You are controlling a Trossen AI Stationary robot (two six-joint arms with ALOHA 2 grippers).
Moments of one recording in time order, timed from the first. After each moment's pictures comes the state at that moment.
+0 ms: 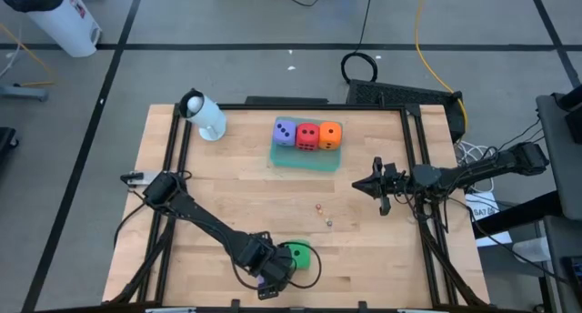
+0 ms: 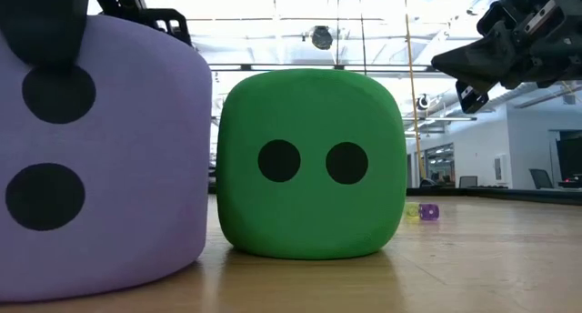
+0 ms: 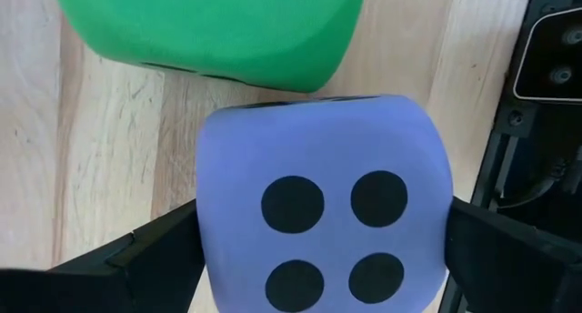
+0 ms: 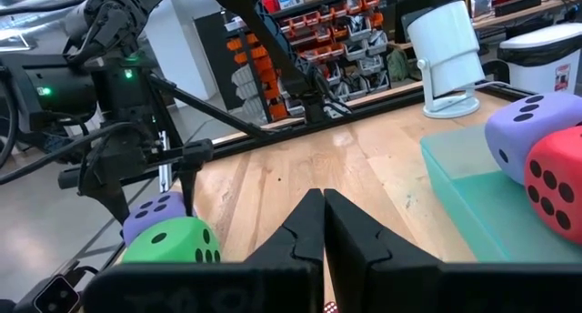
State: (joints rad) left arm -0.56 2.15 1.69 -1.00 0.04 -0.77; right arm 0.17 0.64 0.04 0.62 0.15 0.30
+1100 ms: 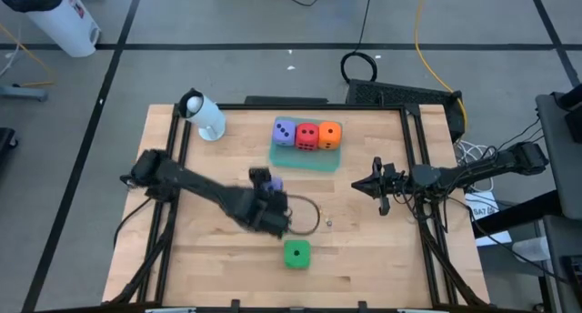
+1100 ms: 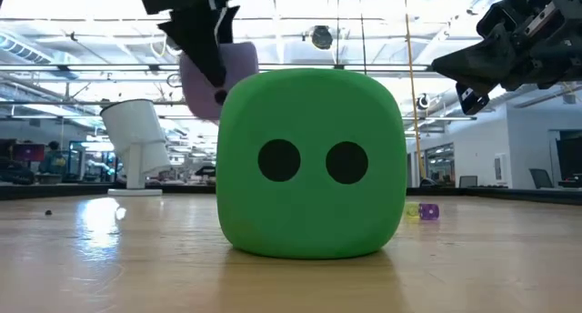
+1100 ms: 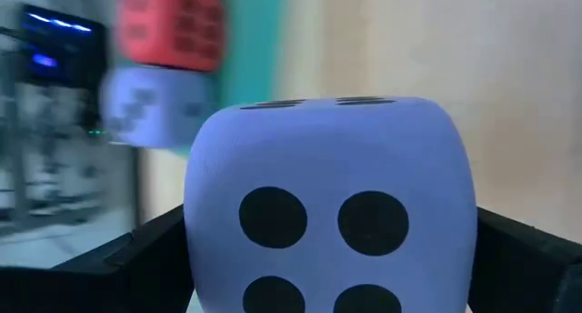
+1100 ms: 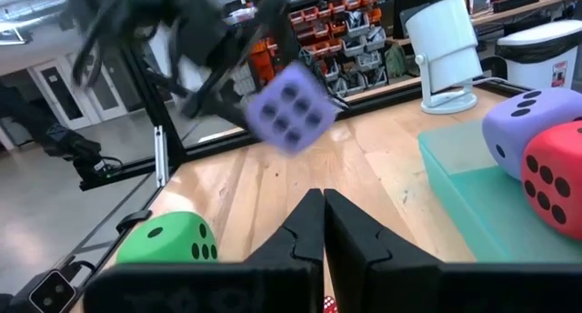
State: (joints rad) left arm -0.35 1.88 1.67 -1.34 -0.60 -0.32; right arm 0.17 0.64 0.04 0.60 0.15 0.30
